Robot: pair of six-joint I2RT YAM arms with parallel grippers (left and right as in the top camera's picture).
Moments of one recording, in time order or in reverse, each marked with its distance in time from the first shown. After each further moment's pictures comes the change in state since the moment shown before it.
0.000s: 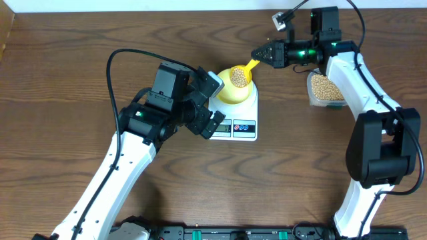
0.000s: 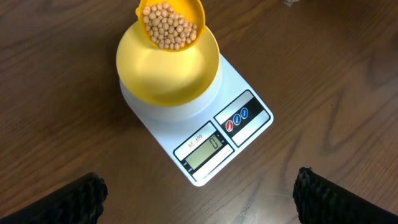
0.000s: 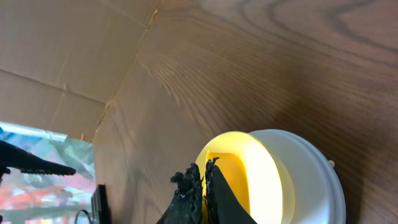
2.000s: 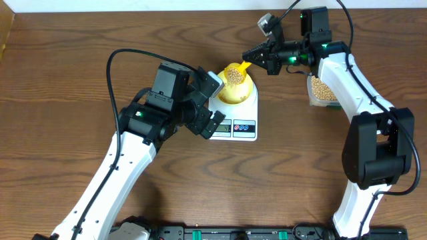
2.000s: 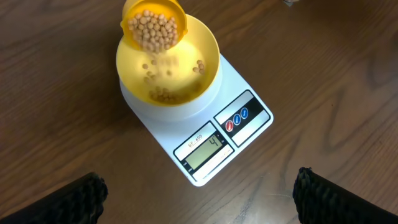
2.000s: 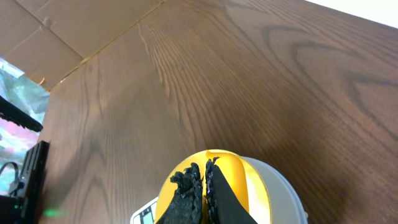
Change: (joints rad) left arm 0.000 0.000 0.000 0.000 0.000 0.000; right arm 0.048 0.000 0.000 0.025 0.004 -0.389
